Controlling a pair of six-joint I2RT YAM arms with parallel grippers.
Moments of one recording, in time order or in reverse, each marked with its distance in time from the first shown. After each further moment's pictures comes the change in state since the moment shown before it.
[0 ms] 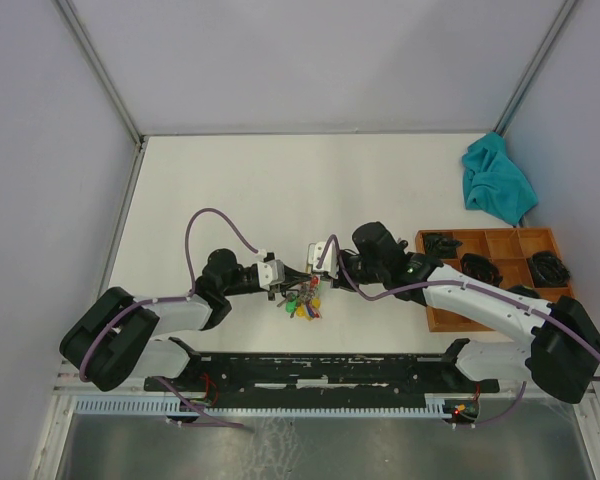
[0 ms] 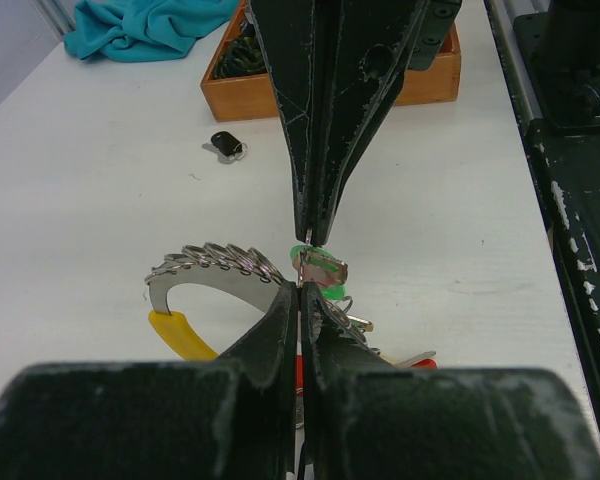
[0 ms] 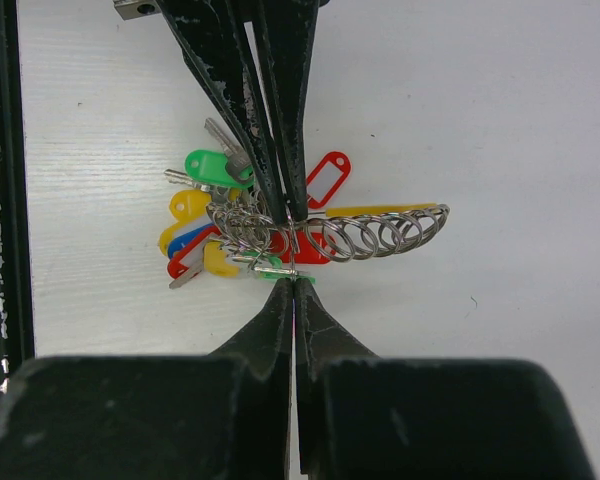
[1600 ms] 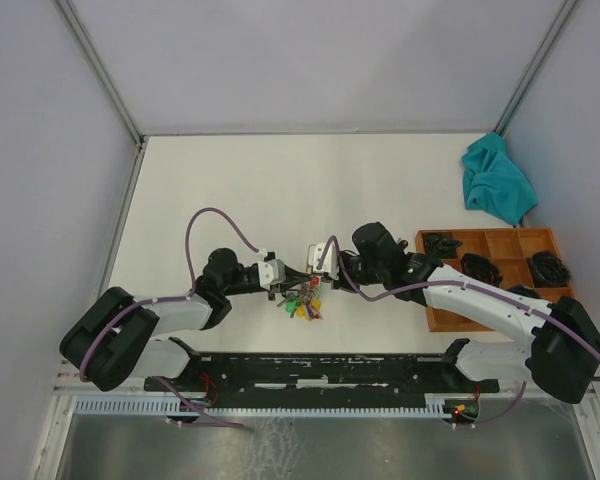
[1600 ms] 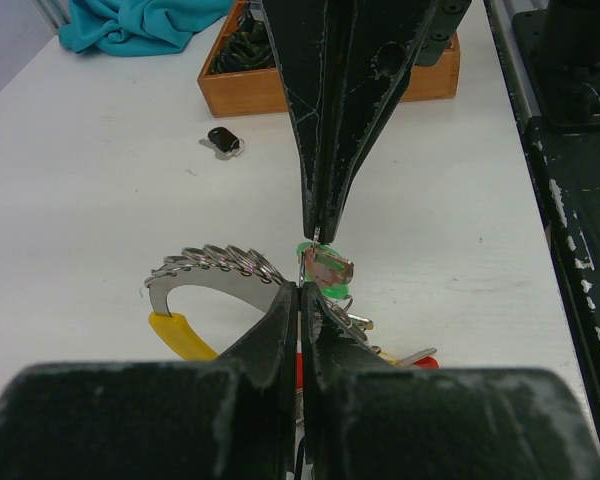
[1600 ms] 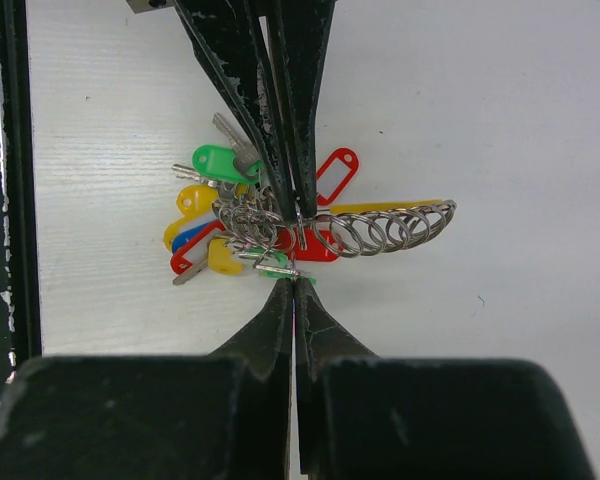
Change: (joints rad) left arm 0.001 0.000 0.005 -0.017 0.001 0.000; right arm 0.004 -0.002 0.000 -0.015 -0.008 -0.003
